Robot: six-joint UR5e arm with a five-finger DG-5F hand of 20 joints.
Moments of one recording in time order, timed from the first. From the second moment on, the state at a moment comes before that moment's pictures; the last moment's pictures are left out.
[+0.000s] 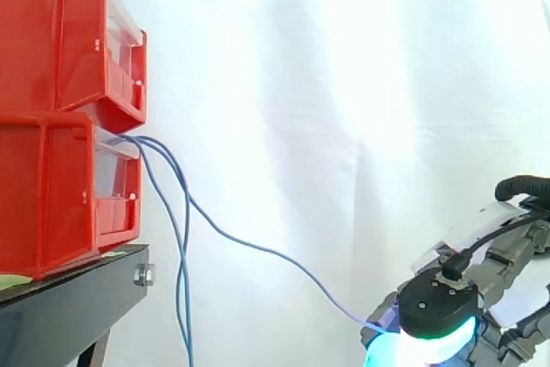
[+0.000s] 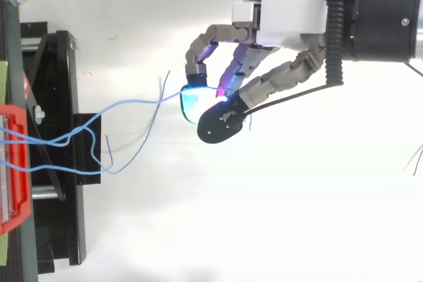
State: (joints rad) arm 0.05 -2.36 -0.96 -3.55 -1.43 -0.10
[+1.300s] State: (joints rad) arm 0.05 -2.36 -0.91 -3.69 -1.48 0.15
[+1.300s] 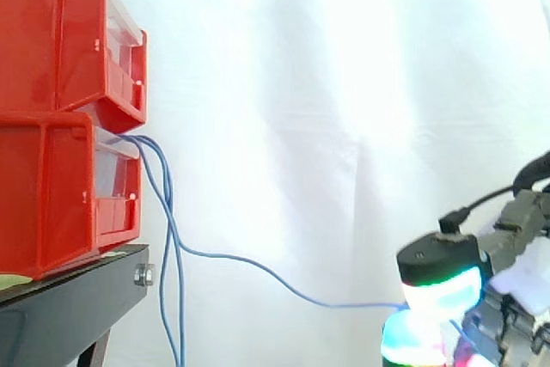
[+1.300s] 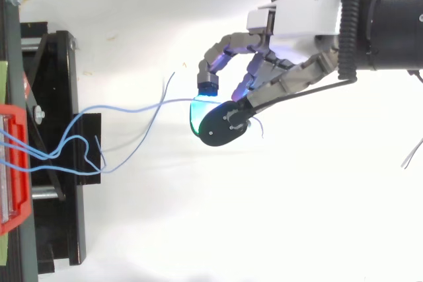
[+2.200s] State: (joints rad) arm 0.03 -2.36 -0.92 -3.65 -1.46 0.11
